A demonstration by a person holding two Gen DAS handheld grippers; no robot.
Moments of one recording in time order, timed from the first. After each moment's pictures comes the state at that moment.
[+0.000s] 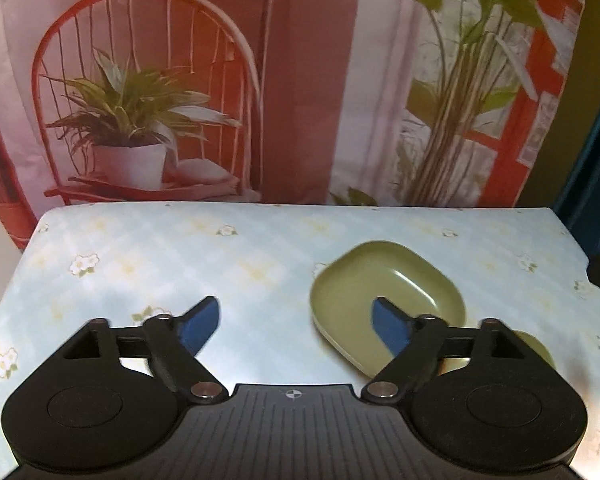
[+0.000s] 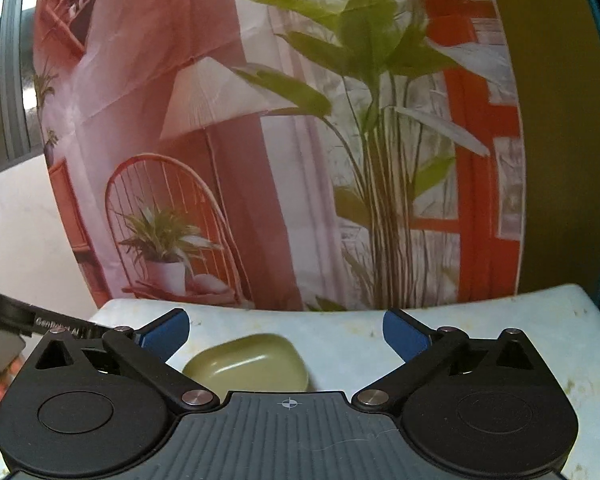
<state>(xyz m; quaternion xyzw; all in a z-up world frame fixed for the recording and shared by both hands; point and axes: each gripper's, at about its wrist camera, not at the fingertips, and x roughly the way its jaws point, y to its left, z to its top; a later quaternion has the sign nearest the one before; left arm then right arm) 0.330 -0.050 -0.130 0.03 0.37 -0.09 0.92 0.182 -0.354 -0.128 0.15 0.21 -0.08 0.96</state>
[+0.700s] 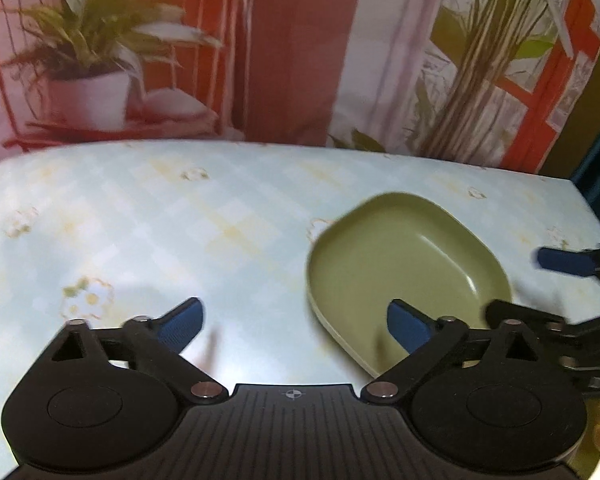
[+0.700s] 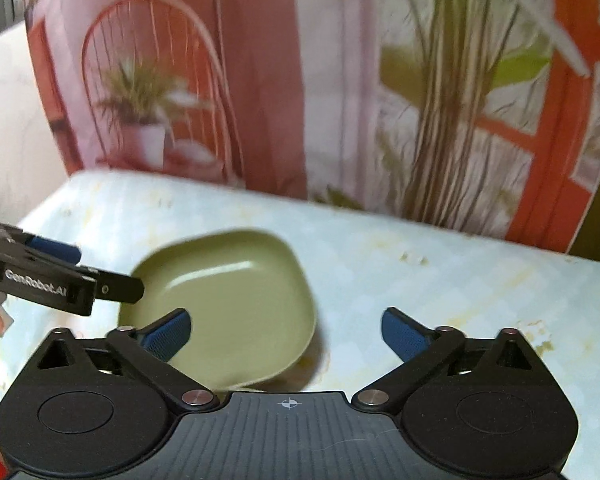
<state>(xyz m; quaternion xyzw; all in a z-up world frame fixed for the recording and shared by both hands) 0.385 -0.058 -0.206 0.01 0.44 -0.12 0.89 0.290 -0.331 -0.212 0.09 0.40 -0.05 0.91</state>
